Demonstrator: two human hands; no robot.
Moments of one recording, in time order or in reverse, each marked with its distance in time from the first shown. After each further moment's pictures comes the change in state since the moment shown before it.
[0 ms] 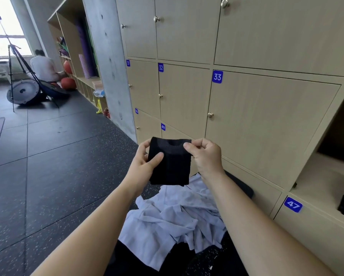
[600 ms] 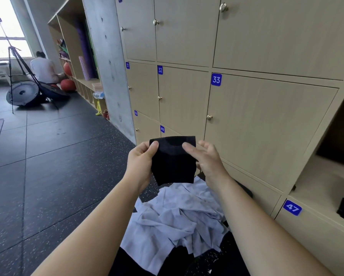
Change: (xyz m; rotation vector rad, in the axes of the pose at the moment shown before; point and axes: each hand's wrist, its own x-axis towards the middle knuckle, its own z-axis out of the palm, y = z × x) left_hand 0.011 0.020 0.019 -0.138 0.176 -0.031; right_hand 0.006 0.002 -0.016 0.054 -0.155 0.224
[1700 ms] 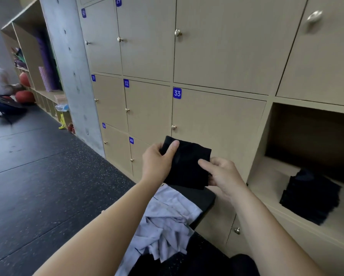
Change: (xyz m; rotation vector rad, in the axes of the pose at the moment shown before) left_hand -0.028 -0.005 0.116 0.502 -0.048 0.288; right_hand -0.058 -0.032 -0.111 -0.145 0.178 -0.061
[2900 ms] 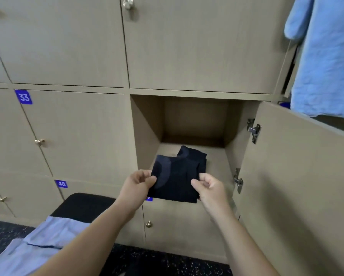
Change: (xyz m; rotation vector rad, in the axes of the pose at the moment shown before) left_hand -0.103 0.043 0.233 -0.146 -0.781 -0.199; right_hand -0.082 0.060 -0.256 -0.163 0.616 0.014
